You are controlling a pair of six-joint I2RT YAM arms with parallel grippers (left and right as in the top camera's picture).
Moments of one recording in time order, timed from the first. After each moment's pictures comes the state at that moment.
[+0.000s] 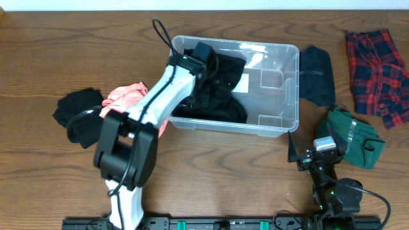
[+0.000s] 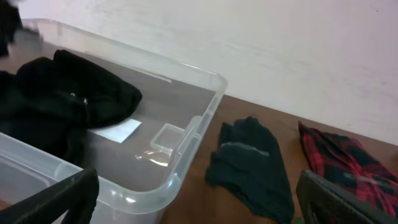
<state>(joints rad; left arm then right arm) -0.46 2.04 1.57 -1.04 -0.04 -0.38 0.03 0.01 0.01 -0.06 -0.13 -0.19</state>
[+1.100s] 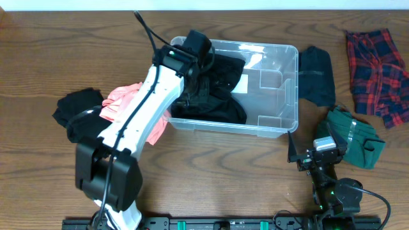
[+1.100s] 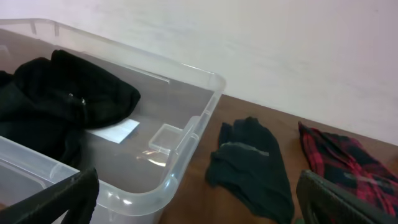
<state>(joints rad) -0.46 1.86 1.64 -1.20 0.05 -0.41 0.03 0.01 0.01 -0.06 -0.13 -0.19</state>
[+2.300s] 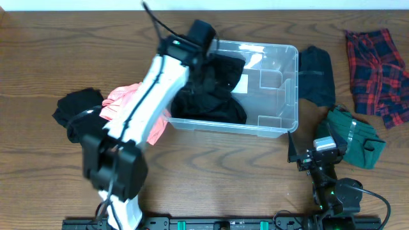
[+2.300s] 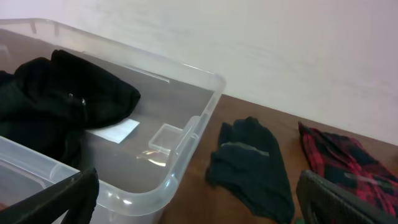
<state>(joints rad) -0.45 1.93 1.79 -1.19 0.06 -0.38 0.03 0.01 0.01 -0.06 -0.13 -0.19</state>
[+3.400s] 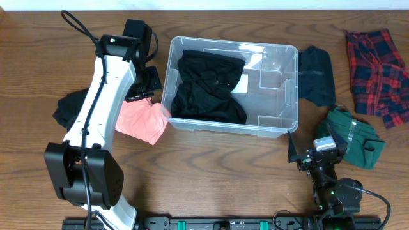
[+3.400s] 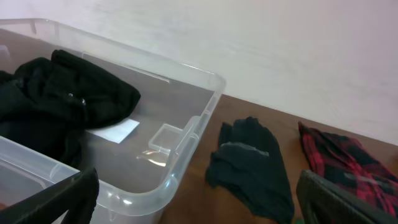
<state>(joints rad) -0.15 1.81 1.65 -1.31 -0.06 -0.47 0.03 0.01 0.01 -0.06 -0.13 -0.19</state>
